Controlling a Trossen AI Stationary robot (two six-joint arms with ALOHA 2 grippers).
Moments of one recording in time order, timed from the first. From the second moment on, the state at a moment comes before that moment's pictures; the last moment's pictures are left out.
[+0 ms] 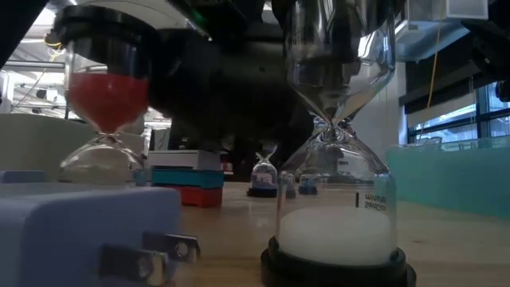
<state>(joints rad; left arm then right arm) -0.42 2.48 1.78 -1.07 -1.41 -1.88 1.07 0.40 0.15 0.26 0.84 0.54</state>
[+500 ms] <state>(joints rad) -0.38 2.48 1.94 -1.29 -1.18 -1.97 1.07 0.40 0.15 0.26 0.84 0.54</state>
